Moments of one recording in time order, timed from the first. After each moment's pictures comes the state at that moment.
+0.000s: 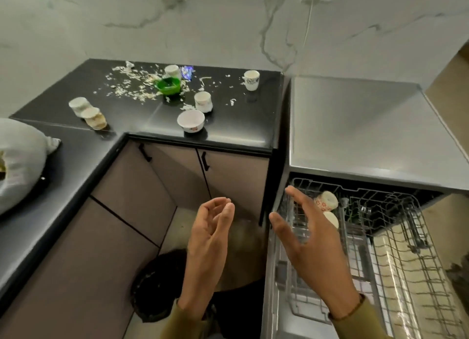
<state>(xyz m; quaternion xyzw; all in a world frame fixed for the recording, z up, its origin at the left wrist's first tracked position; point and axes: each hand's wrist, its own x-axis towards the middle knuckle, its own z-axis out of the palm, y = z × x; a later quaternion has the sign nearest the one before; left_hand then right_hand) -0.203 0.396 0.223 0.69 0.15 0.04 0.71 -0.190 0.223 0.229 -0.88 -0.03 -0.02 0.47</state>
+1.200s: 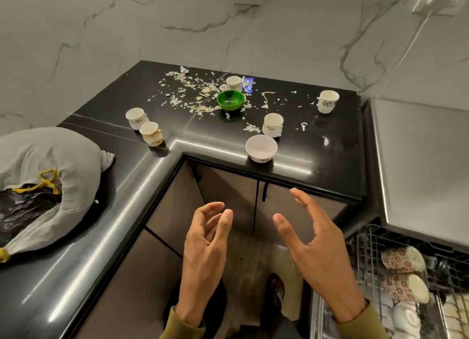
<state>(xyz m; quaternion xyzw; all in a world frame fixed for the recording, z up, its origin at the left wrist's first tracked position) -0.078 0.610 0.213 0.73 0.20 0.11 0.65 -0.040 0.430 0.220 -0.87 -0.06 0.01 0.50</state>
